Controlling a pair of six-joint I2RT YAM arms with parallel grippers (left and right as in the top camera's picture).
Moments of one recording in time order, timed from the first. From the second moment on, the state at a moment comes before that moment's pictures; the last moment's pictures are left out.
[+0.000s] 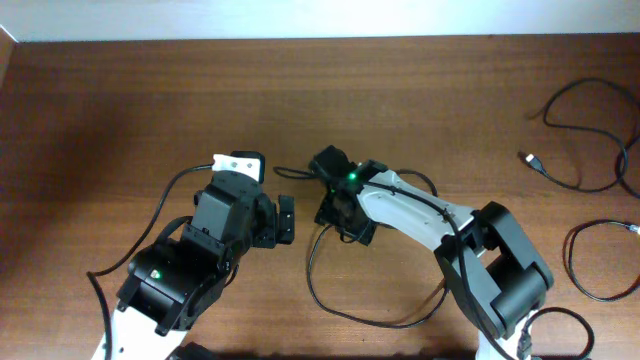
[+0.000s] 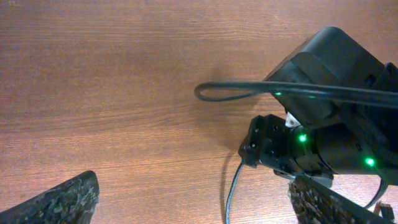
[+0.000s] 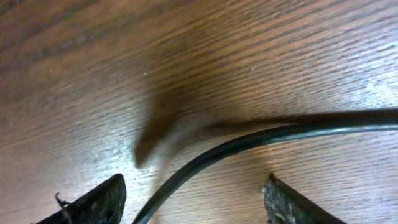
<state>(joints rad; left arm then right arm) -0.51 1.00 1.08 -0.91 -0.19 -0.36 0.69 1.99 1.30 -0.77 -0.09 1.11</state>
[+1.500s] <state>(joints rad) -0.51 1.00 1.08 -0.91 -0.19 -0.36 0.20 2.04 2.19 -0.50 0.51 0.41</state>
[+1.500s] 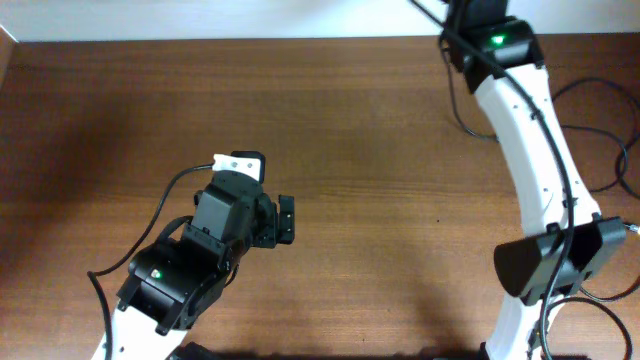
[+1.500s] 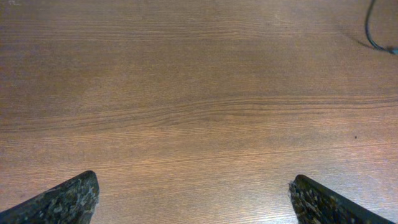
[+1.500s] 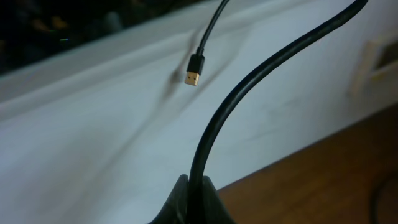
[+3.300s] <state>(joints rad) -0.51 1.00 1.08 -0.91 -0.19 -0.36 0.11 2.28 2.20 -1.29 0.31 0.35</state>
